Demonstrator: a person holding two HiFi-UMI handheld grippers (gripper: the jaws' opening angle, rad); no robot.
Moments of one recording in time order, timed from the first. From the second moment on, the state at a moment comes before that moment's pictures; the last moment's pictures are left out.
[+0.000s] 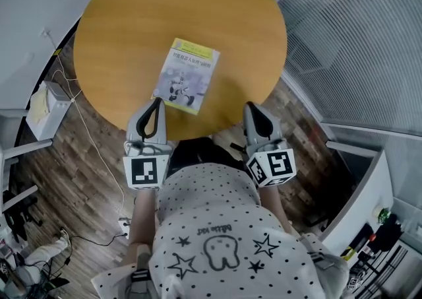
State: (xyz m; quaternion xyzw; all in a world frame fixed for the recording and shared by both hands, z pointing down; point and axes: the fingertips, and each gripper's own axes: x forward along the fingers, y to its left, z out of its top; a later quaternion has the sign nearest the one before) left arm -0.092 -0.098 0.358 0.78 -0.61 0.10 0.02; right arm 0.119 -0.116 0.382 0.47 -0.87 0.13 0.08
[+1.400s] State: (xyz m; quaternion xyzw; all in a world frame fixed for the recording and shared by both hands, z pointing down) left arm -0.073 -0.121 0.437 0.87 -0.45 0.20 -0.01; right arm 0.102 -0.130 0.388 0.53 -0.83 0.13 0.08
